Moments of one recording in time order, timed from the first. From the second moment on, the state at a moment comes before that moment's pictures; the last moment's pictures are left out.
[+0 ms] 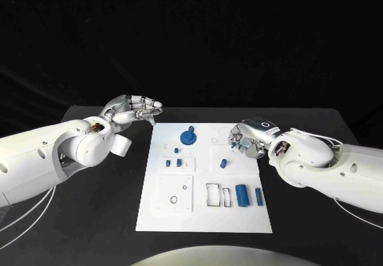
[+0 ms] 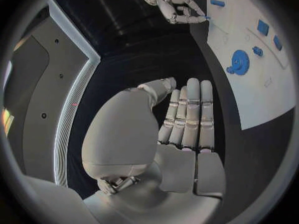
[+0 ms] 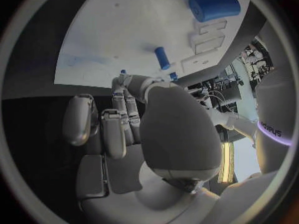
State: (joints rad) left arm 1.16 -0.95 0.03 1.53 -0.22 -0.18 0.25; left_hand 1.42 -0.20 0.58 0.02 0.19 0.79 0.20 0.48 0.19 0.91 0.16 0.49 0.07 0.98 0.08 1.01 0.30 0.17 0.77 0.17 0.94 0.69; right arm 1.21 -0.92 -0.15 1.68 -1.72 -0.38 -0.24; right_hand 1.45 -0.22 0.69 0.05 0.17 1.09 0.12 0.32 0.37 1.28 0.07 0.12 0.17 1.47 -0.02 1.45 1.31 0.10 1.41 0.08 1.18 1.31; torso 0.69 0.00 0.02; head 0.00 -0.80
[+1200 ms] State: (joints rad) left arm 1.16 -0.93 0.03 1.52 -0.22 -0.16 0.25; left_hand 1.42 -0.20 0.58 0.02 0.19 0.78 0.20 0.48 0.19 0.90 0.16 0.49 0.07 0.98 0.08 1.01 0.30 0.17 0.77 0.17 0.94 0.69; right arm 1.10 -0.70 -0.15 1.77 -1.67 -0.39 -0.22; right_hand 1.44 -0.22 0.69 0.05 0.17 1.09 0.12 0.32 0.37 1.28 0.07 0.11 0.17 1.47 -0.02 1.45 1.30 0.10 1.41 0.08 1.18 1.31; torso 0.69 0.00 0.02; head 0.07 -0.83
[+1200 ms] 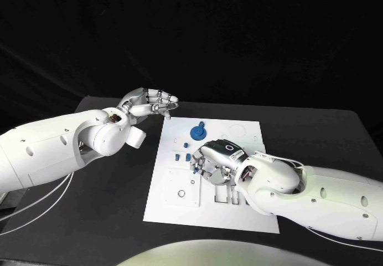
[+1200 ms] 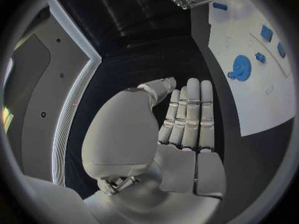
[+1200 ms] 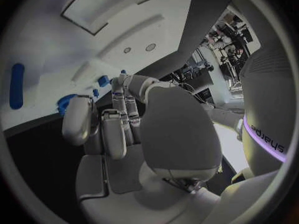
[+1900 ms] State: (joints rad) left arm 1.16 -0.93 0.03 1.52 -0.22 -0.16 0.25; left_hand 1.42 -0.20 0.58 0.02 0.19 0.78 0.20 0.48 0.19 0.90 0.16 0.49 0.07 0.98 0.08 1.01 0.30 0.17 0.77 0.17 0.94 0.69; right arm 1.07 -0.67 -0.16 1.73 -1.67 -0.35 -0.22; right_hand 1.43 -0.22 0.70 0.05 0.17 1.09 0.12 0.32 0.37 1.28 0.07 0.11 0.17 1.47 -0.02 1.45 1.30 0.10 1.41 0.08 1.18 1.31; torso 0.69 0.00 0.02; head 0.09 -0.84
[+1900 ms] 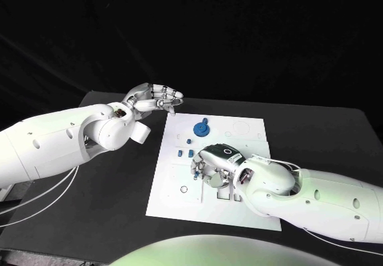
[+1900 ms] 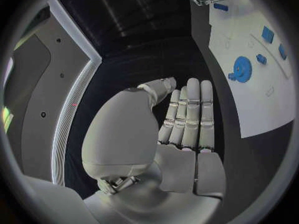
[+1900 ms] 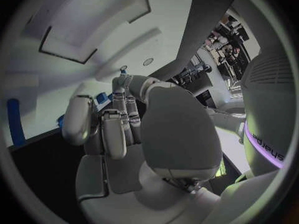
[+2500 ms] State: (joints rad) left arm 1.16 -0.93 0.03 1.51 -0.22 -0.16 0.25; left_hand 1.42 -0.20 0.58 0.02 0.19 0.78 0.20 0.48 0.19 0.90 0.16 0.49 0.07 0.98 0.08 1.01 0.30 0.17 0.77 0.17 0.94 0.69; right arm 1.06 -0.66 -0.16 1.72 -1.67 -0.34 -0.22; right_hand 1.43 -0.22 0.70 0.05 0.17 1.09 0.12 0.32 0.37 1.28 0.07 0.11 0.17 1.47 -0.02 1.45 1.30 0.10 1.41 0.08 1.18 1.31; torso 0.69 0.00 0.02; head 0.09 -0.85
